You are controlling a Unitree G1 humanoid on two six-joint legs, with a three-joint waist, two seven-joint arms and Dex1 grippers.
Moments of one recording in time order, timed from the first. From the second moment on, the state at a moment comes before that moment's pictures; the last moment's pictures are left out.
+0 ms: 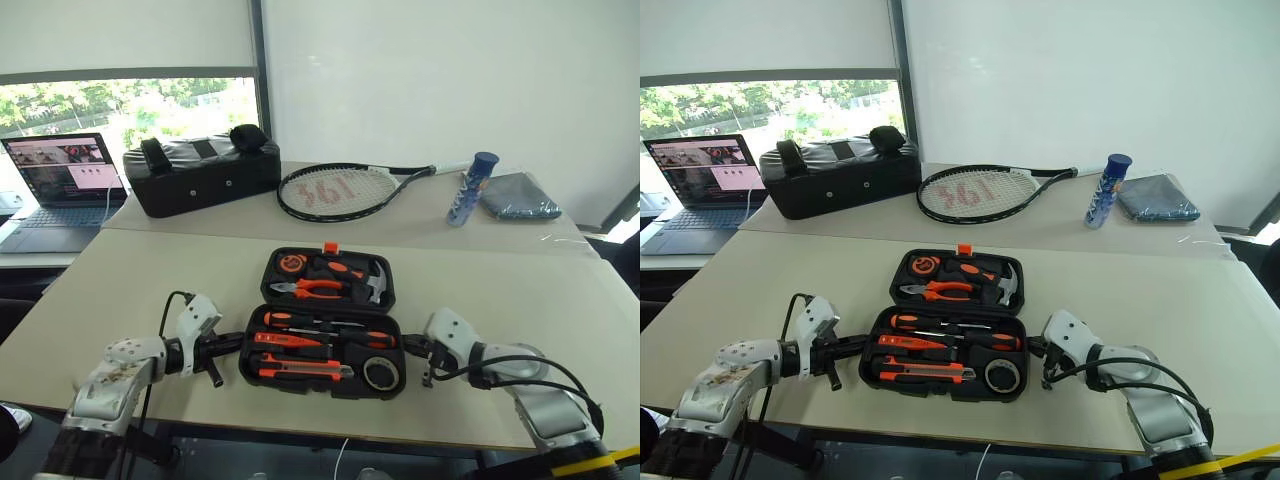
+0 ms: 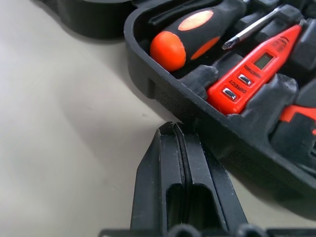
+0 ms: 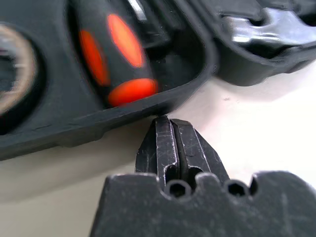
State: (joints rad) left arm -0.18 0.66 0.03 -0.03 -0.34 0.46 -1.01; right arm -0.14 -0.64 0.07 -0.12 0.09 0.21 0.89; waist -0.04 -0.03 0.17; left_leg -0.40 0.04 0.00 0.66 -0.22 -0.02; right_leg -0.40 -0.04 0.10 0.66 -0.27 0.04
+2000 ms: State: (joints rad) left arm -0.98 0.55 -0.02 0.56 -0.39 1.25 -0.74; right arm -0.92 -0.47 -0.06 0.23 0.41 1.58 0.39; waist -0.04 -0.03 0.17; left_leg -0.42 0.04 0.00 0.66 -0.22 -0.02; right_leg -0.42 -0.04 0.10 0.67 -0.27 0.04
